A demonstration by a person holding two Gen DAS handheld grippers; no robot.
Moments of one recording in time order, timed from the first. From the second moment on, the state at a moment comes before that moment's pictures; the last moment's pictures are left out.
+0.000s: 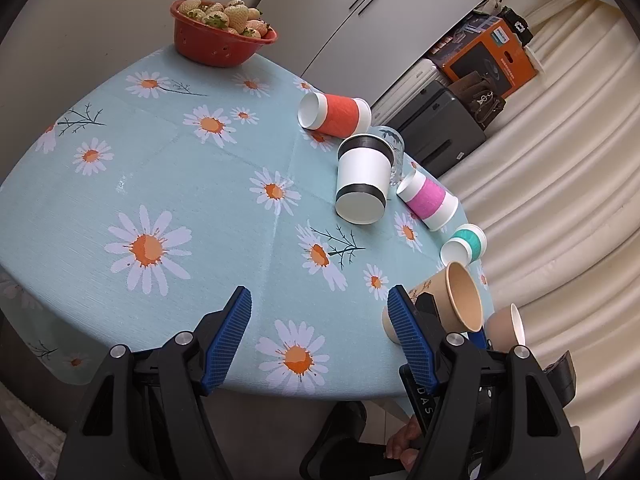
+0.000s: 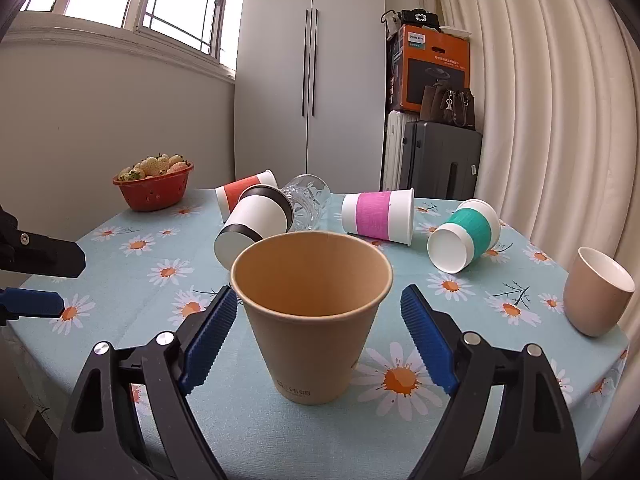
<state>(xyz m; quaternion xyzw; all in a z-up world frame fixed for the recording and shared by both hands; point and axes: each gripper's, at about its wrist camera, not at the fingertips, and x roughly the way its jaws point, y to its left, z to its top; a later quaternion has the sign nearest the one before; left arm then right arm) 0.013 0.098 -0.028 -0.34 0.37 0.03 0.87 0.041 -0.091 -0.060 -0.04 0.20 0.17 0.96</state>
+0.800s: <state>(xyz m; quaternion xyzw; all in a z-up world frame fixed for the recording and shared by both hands) -0.003 0.058 0.005 -0.20 0.34 0.01 0.92 -0.017 -0.185 0.035 -0.01 0.23 0.23 0.95</state>
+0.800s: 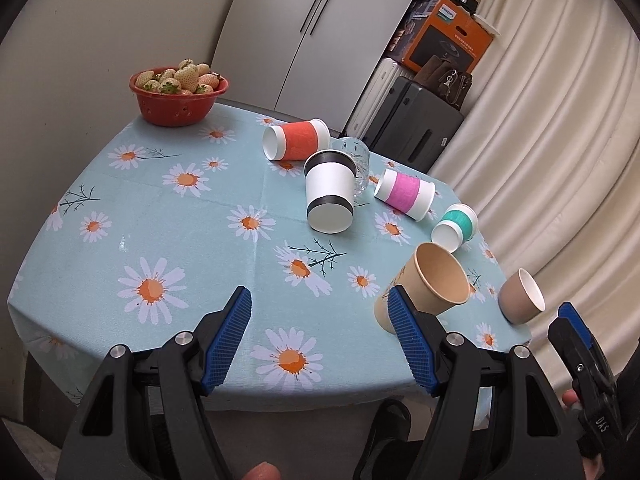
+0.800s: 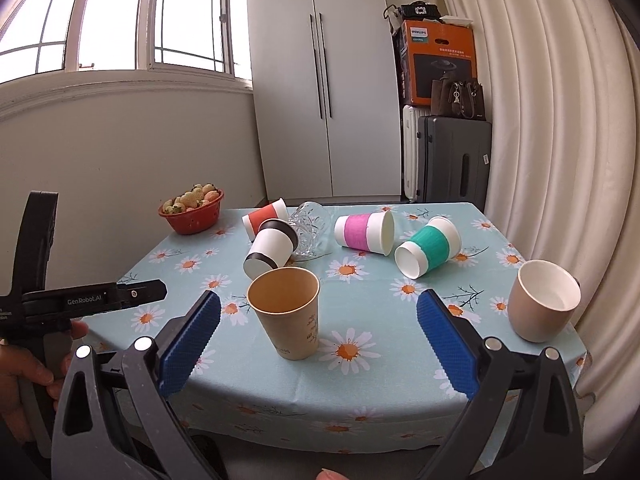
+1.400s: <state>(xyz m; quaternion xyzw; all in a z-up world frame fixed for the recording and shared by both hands) -0.030 0.018 0.023 -0.11 0.32 -0.05 0.94 -0.001 -0.227 0.040 -0.05 0.27 0.28 0.92</state>
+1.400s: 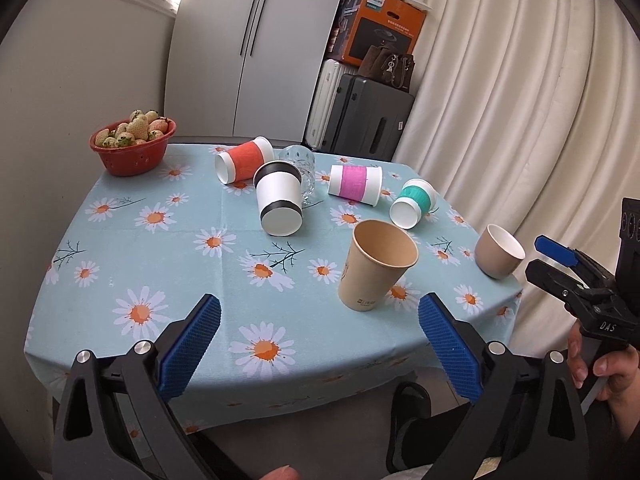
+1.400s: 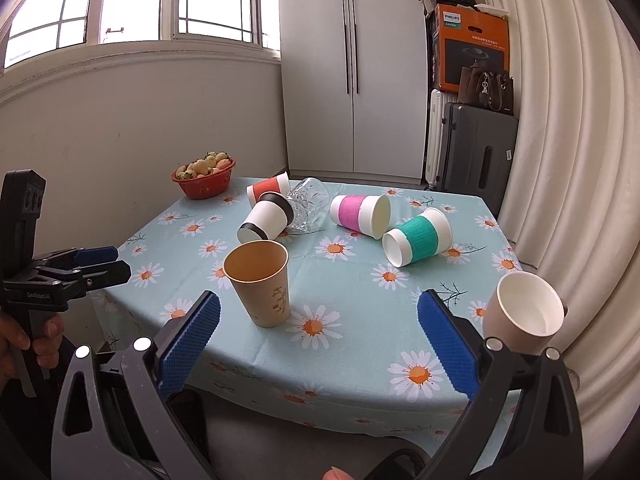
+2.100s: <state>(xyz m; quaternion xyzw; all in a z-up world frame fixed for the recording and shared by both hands) -0.040 -0.001 0.015 -0.07 0.33 -0.02 0.94 -0.004 -0.221 0.025 -0.06 0.30 0.27 0.91</state>
